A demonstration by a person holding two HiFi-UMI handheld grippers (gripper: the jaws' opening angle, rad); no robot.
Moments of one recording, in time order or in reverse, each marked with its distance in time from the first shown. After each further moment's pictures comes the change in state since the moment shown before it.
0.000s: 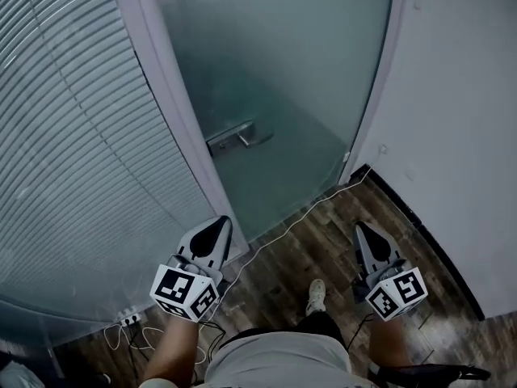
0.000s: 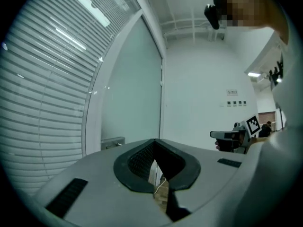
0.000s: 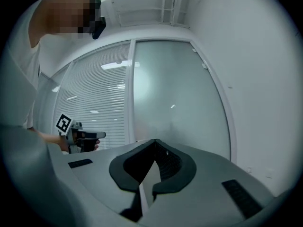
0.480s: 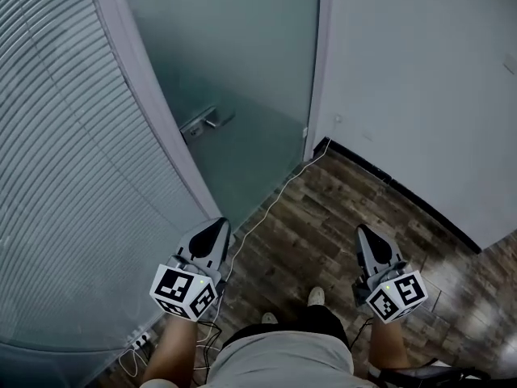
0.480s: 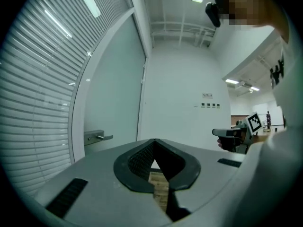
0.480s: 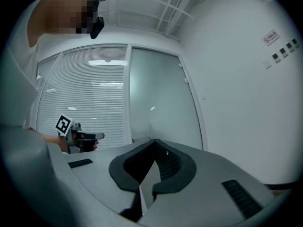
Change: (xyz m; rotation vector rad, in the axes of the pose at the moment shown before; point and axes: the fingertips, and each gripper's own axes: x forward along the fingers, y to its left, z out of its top) left arm -0.079 -0.058 -0.005 0.009 0.044 -0.256; right arm -0.148 0.086 0.006 -0.008 -0.019 -0.289
